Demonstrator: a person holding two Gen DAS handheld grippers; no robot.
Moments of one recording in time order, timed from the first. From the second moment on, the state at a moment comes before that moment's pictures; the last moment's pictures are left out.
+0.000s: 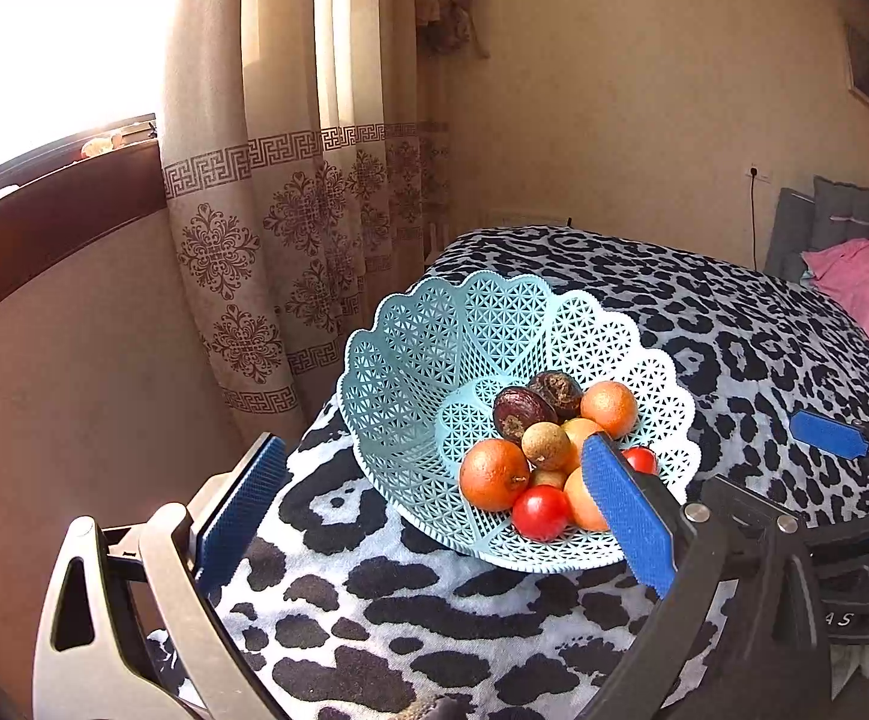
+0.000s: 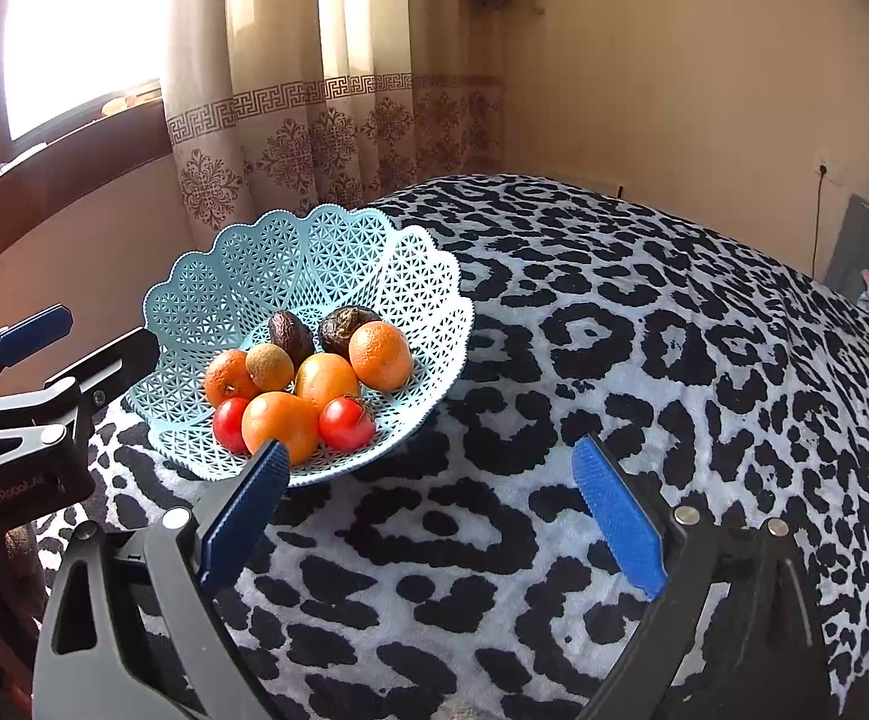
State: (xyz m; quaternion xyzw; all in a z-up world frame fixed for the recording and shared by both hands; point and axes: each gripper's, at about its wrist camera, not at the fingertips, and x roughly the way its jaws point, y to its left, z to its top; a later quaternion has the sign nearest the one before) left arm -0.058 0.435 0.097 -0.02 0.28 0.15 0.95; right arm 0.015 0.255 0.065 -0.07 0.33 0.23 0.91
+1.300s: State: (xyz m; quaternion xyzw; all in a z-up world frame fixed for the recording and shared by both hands) left arm -0.069 0.424 0.085 0.05 0.28 0.17 0.94; right arm 0.007 0.262 0.065 -0.13 0.31 0.21 0.92
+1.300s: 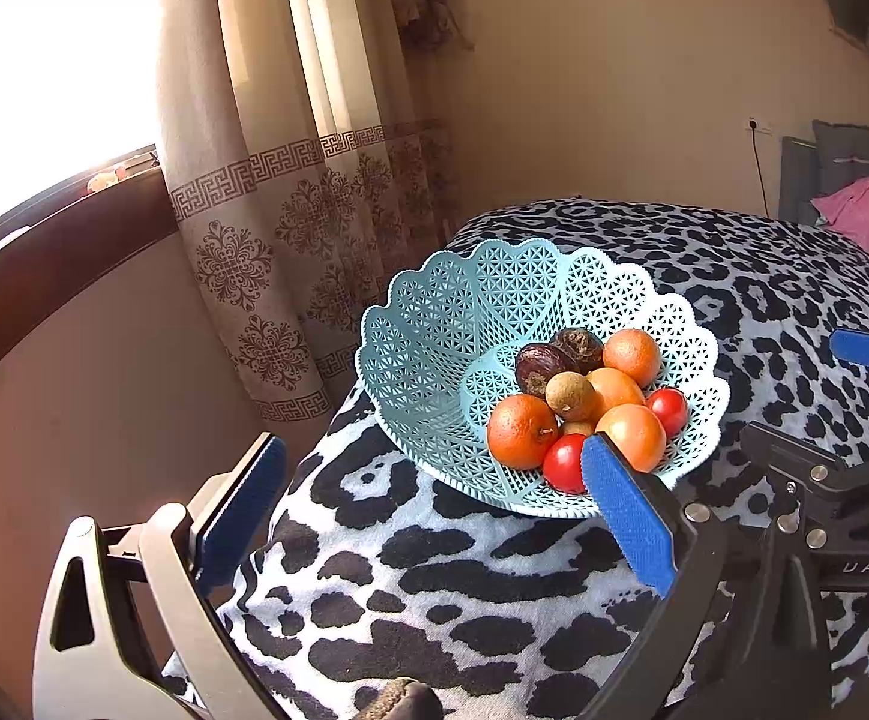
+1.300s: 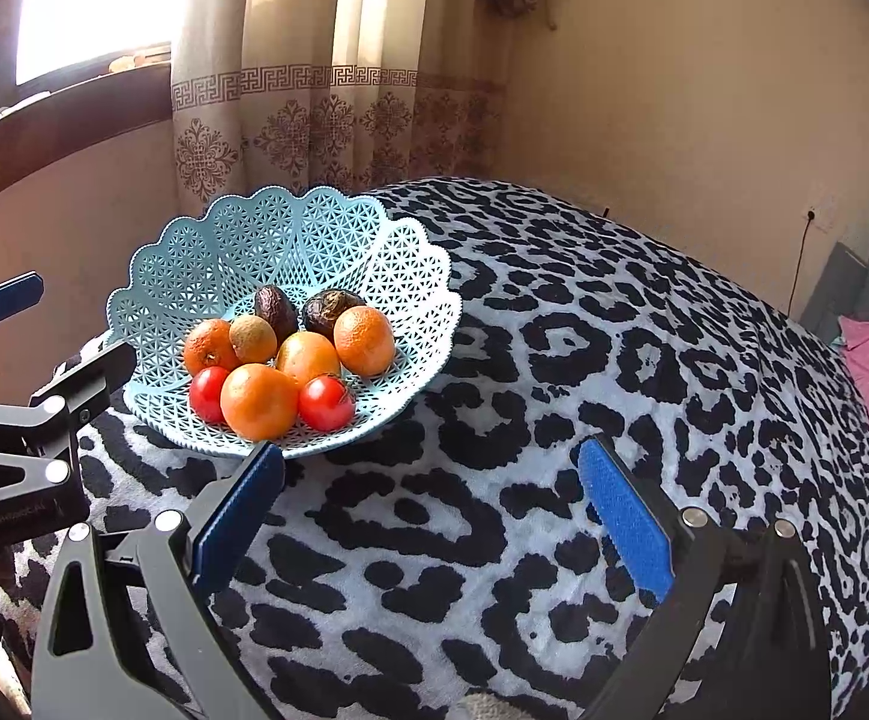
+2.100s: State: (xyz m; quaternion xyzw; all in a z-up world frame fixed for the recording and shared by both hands) left arm -0.067 0.426 0.083 0.05 0.29 0.17 0.94; right arm 0.007 0.270 0.063 -0.16 0.30 0.20 0.92
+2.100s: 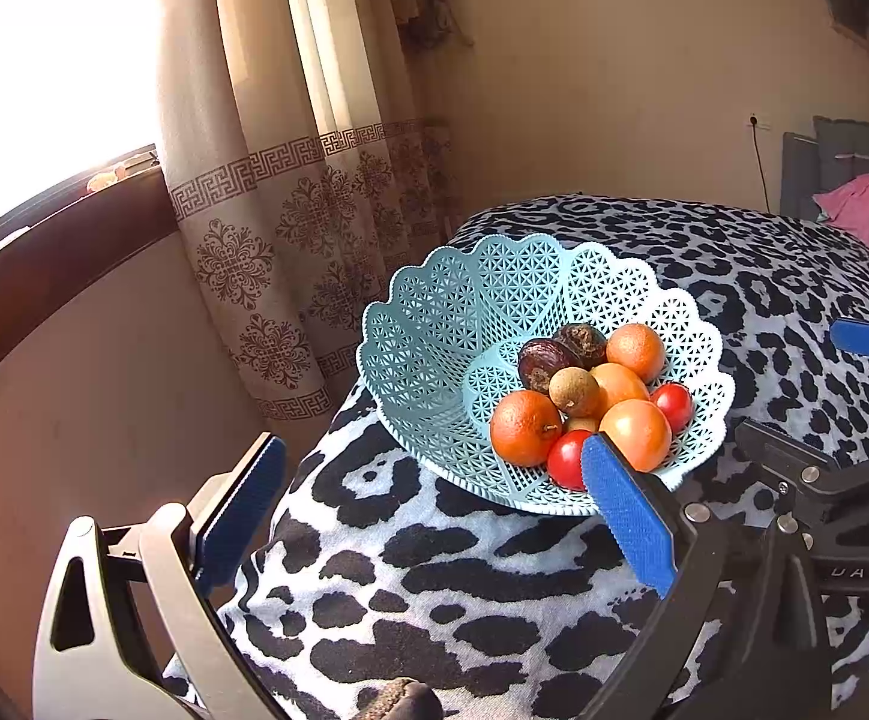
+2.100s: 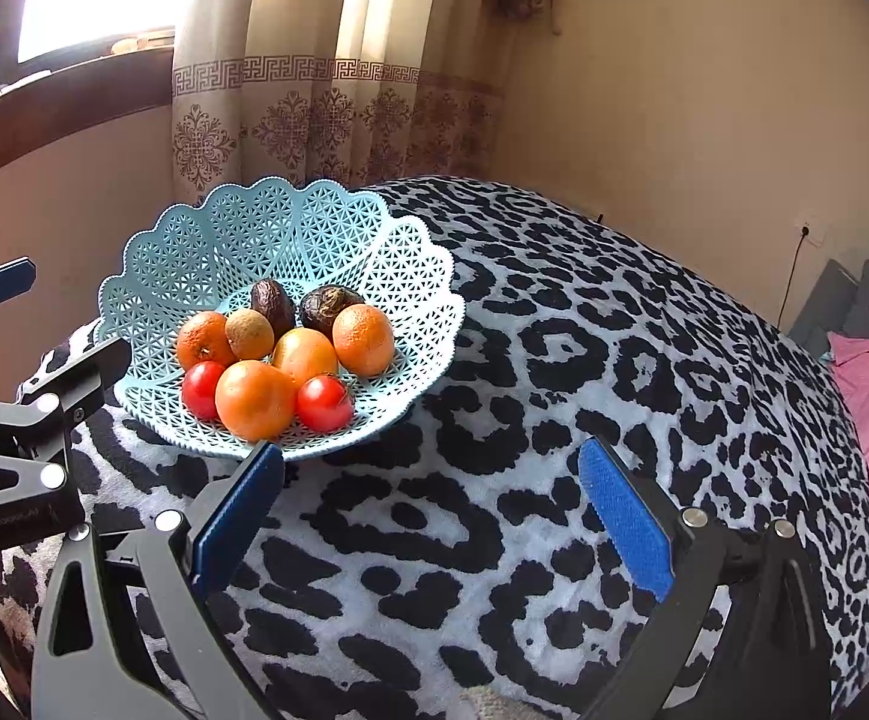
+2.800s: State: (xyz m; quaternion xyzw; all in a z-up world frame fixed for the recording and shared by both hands) left arm -0.066 0.426 0.081 0.05 0.29 0.17 0.94; right arm 0.009 0.272 0.060 -0.16 0.30 0.20 0.92
